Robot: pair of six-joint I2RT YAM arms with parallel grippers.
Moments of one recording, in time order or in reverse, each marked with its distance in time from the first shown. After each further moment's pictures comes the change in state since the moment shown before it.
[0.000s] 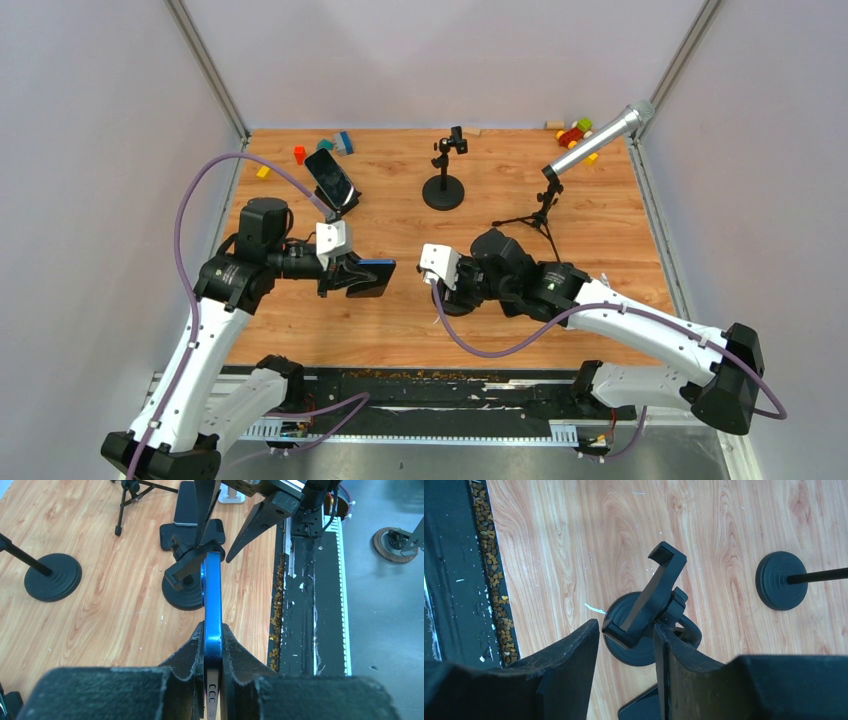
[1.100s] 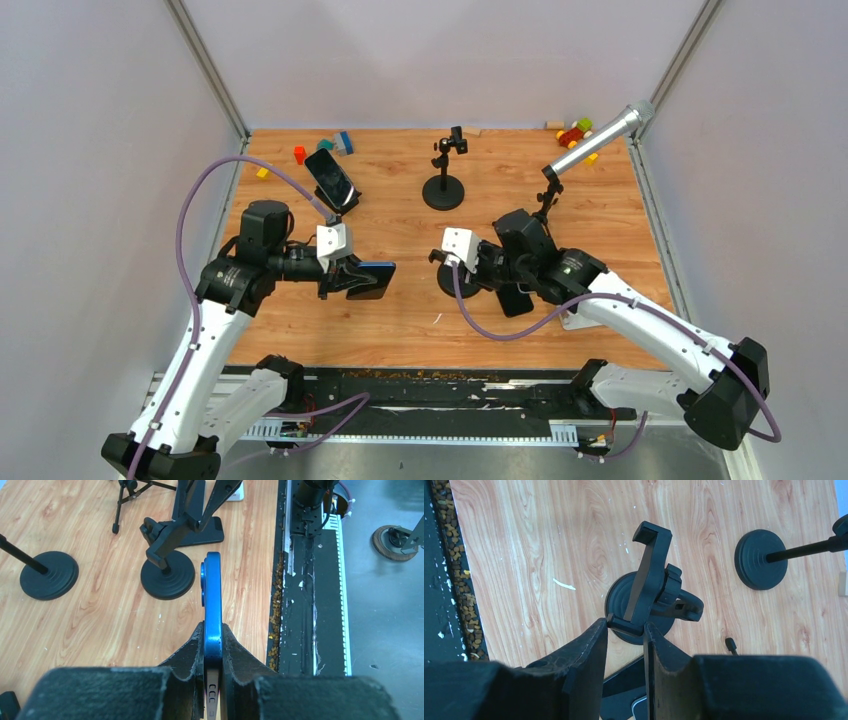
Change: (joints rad) left arm 0.000 -0.014 -0.026 0.008 0.001 0.003; right arm -0.191 -0.025 -0.005 -0.055 -0.119 -0.129
